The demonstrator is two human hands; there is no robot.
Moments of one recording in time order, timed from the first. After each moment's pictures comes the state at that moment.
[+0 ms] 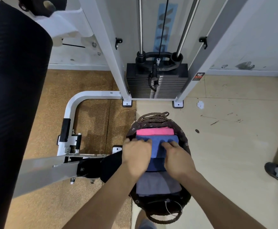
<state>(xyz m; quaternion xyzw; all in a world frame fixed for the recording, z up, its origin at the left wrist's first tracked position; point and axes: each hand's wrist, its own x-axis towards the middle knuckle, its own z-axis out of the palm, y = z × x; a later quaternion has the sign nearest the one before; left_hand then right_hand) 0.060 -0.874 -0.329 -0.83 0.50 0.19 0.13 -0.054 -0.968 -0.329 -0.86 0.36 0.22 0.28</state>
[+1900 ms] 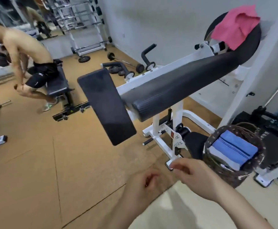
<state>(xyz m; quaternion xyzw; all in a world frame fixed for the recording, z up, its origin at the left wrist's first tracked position) -0.350 -0.536 -0.119 -0.87 -0.04 0.07 -0.49 -0.286 -0.720 -0.099 -0.89 -0.15 0.22 0.38</state>
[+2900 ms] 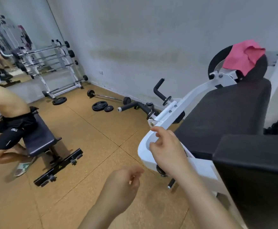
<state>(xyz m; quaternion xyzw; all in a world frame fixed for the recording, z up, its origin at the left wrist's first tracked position) -0.113 -0.127 -0.049 -0.95 0.10 0.02 -0.30 -0.077 -0.292 -0.015 -0.88 0.02 -0.07 0.47</state>
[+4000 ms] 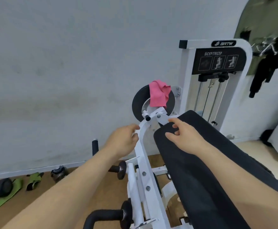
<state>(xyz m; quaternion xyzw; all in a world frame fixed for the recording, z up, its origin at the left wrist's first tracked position) 0.479 -0.305 0.045 -0.79 0.57 0.04 -0.23 0.280 -0.410 0.065 -0.87 0.39 -0.20 0.24</state>
